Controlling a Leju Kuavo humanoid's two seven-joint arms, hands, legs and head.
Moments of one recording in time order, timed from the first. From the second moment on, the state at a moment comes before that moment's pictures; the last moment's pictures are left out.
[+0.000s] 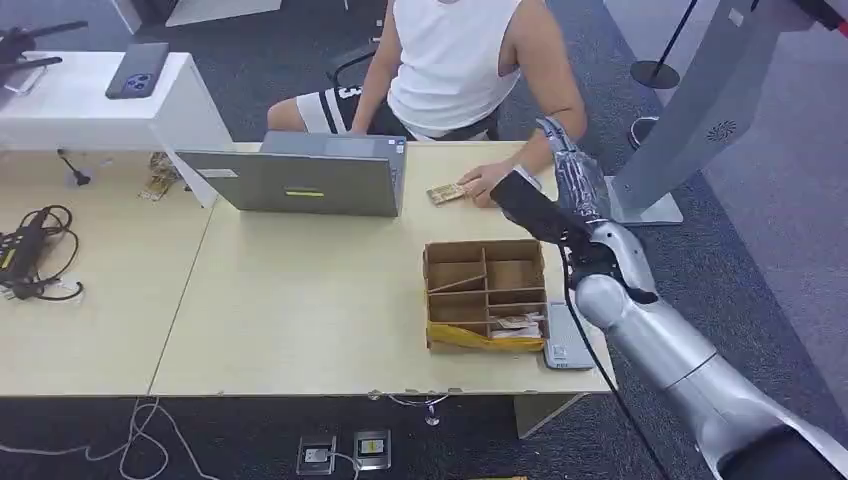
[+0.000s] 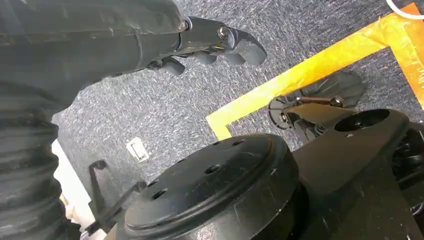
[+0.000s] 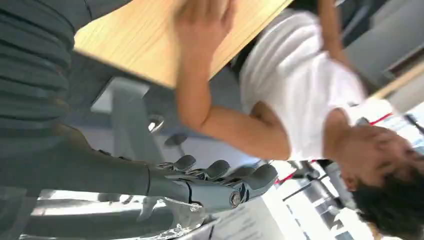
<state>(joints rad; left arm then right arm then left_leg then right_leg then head) -0.14 0.09 -1.20 -0.18 0.91 -0.13 -0.04 -0.78 -0.34 0.82 -1.20 0.30 -0.33 0.10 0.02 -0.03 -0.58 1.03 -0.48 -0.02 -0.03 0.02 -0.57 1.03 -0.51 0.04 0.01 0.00</state>
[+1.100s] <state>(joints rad) -0.14 0.10 -1.20 -0.18 0.93 -0.13 -0.02 -0.29 -0.44 0.79 -1.67 0.79 -0.18 0.25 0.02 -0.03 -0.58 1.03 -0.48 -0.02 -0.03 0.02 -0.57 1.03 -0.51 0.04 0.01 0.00</state>
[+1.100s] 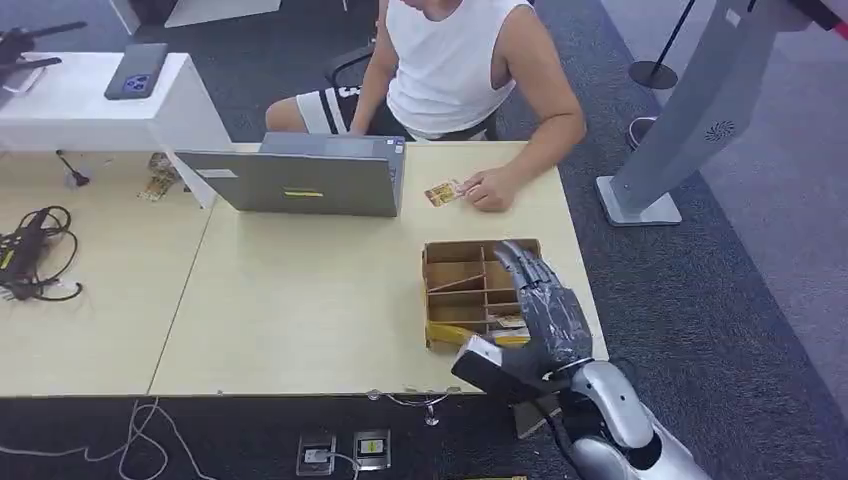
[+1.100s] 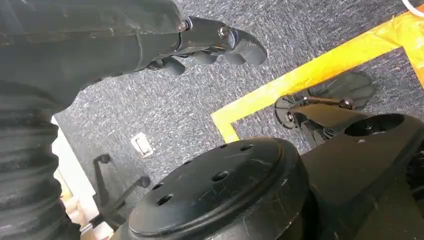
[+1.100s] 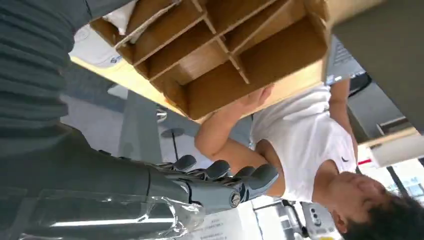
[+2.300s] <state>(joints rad) -0.14 0.10 -1.20 -0.18 0.92 -0.13 -0.01 -0.29 -0.43 0.77 -1.49 0.98 -0.17 0.38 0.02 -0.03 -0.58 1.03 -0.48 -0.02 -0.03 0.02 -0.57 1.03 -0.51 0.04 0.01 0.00</state>
